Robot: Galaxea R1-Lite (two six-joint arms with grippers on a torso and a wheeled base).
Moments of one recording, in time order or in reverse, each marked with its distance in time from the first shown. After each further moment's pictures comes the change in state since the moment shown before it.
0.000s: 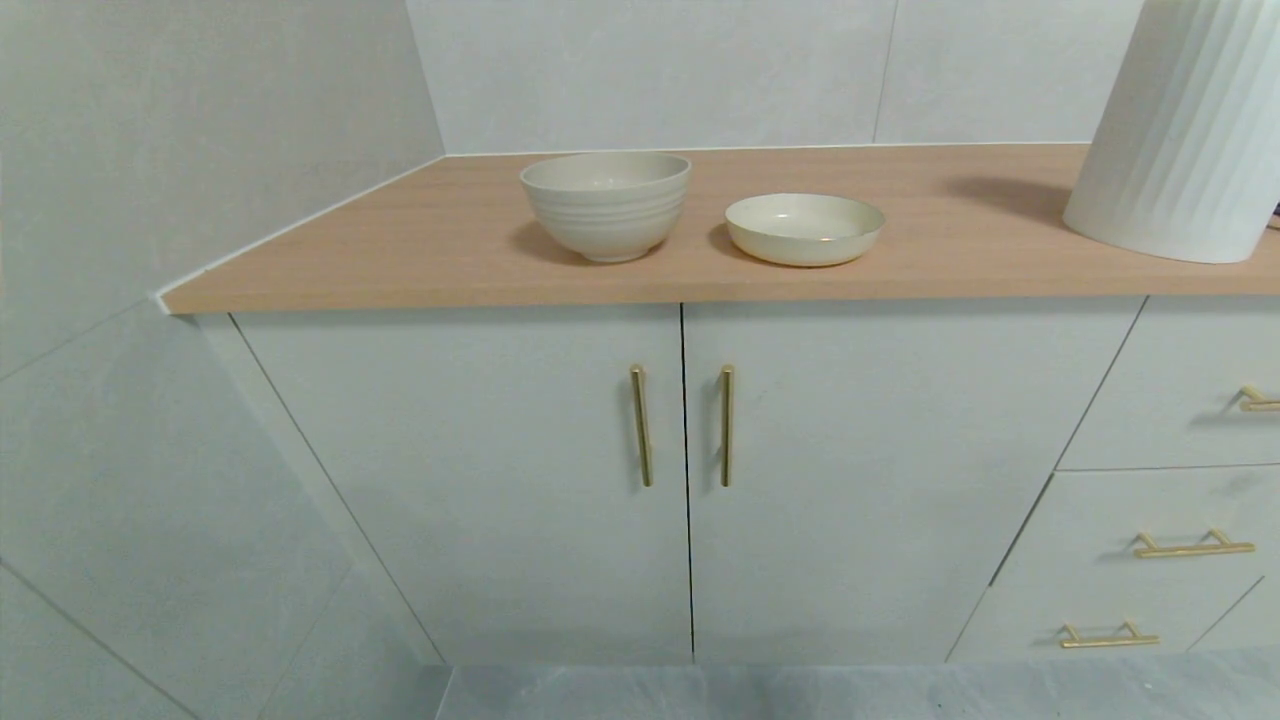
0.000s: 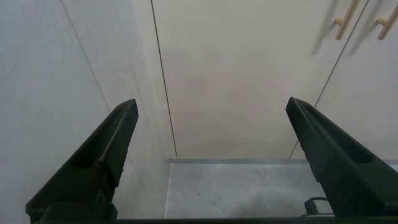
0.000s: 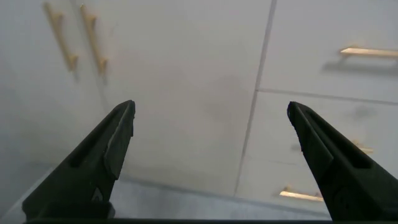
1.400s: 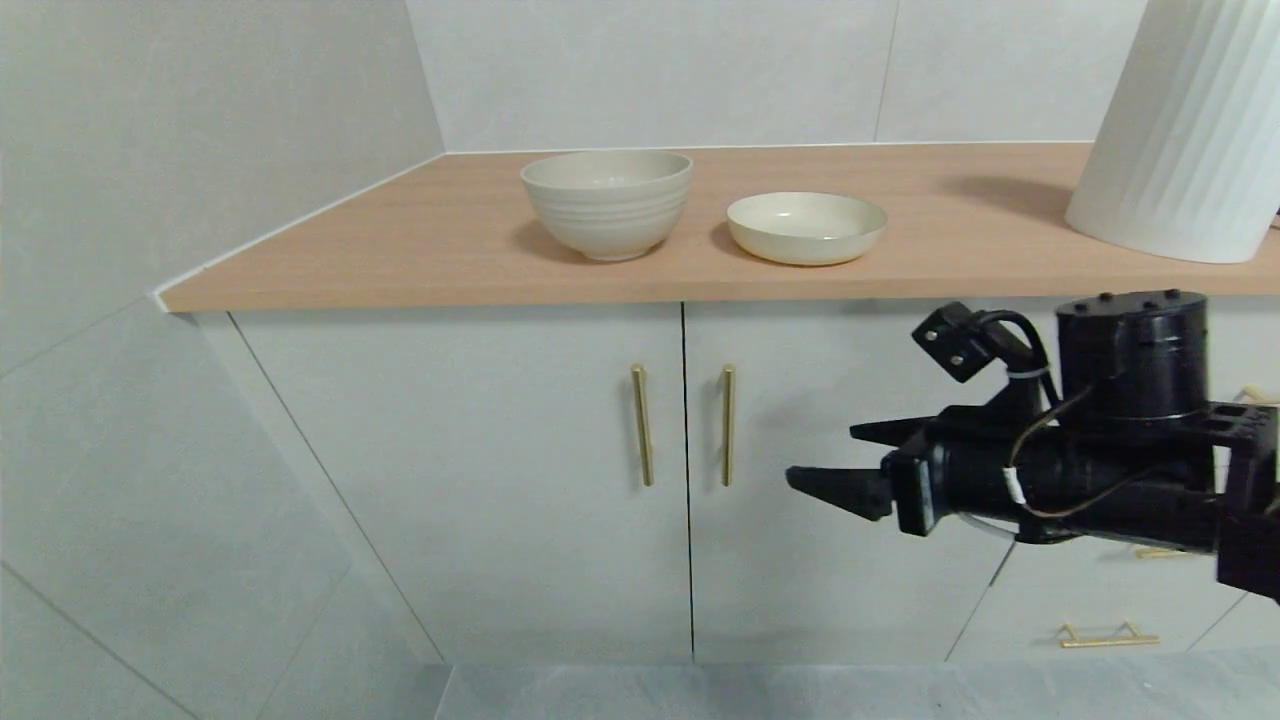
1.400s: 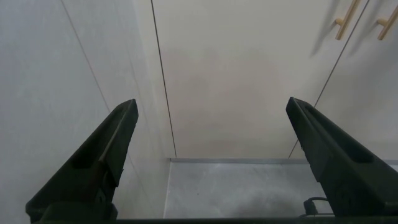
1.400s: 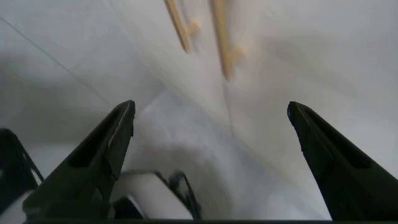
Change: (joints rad) left arm 0.000 0.000 0.000 0.000 0.000 -0.004; right arm 0.550 1.563 -0.702 -0.416 0.096 0.069
